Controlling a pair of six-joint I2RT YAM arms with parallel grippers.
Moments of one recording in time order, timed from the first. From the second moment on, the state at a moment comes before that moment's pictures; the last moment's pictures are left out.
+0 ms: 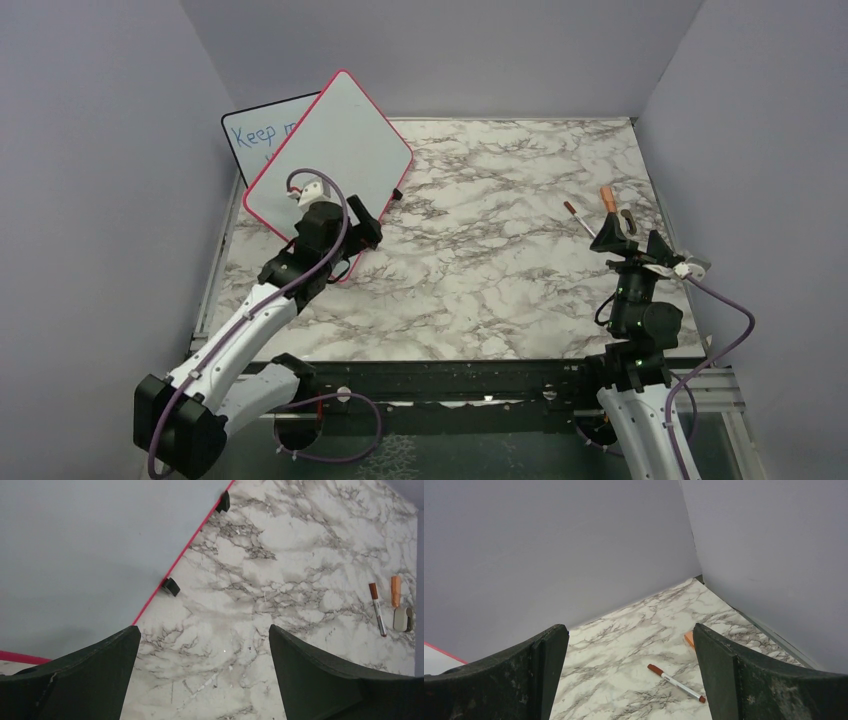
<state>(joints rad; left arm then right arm) -0.43 0.95 0.75 -0.31 -0.24 -0.70 0.12 0.18 0.24 0.31 0.42 0.18</state>
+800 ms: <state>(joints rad) -0.69 1.51 0.91 -0.41 -0.63 -1.21 0.17 0.12 0.24 0.29 0.43 0.18</state>
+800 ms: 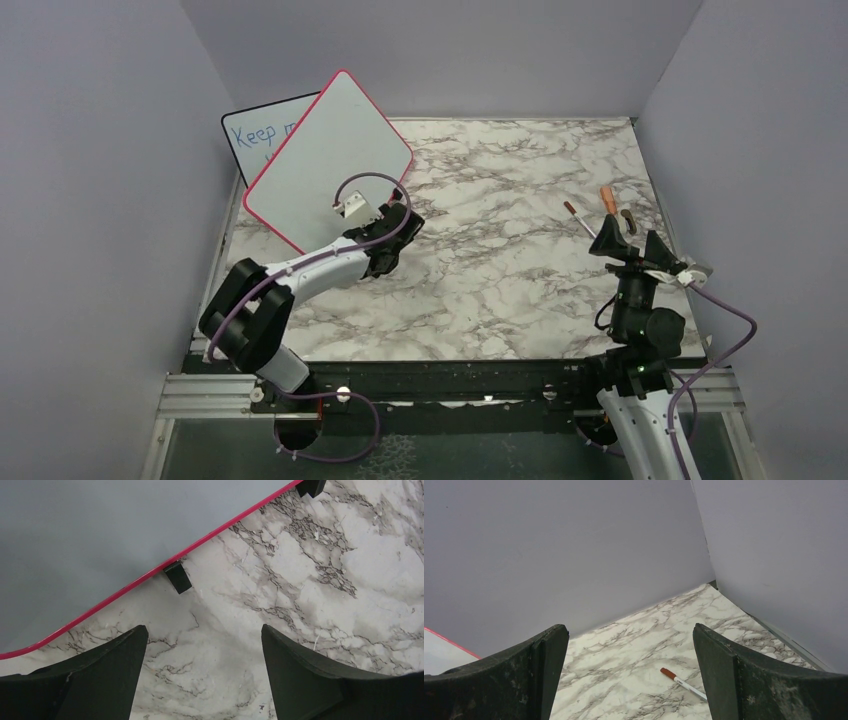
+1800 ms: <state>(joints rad) -0.64 1.77 1.03 -0.44 -0.79 -1.35 0.21 0.11 0.24 0.29 0.44 0.18</state>
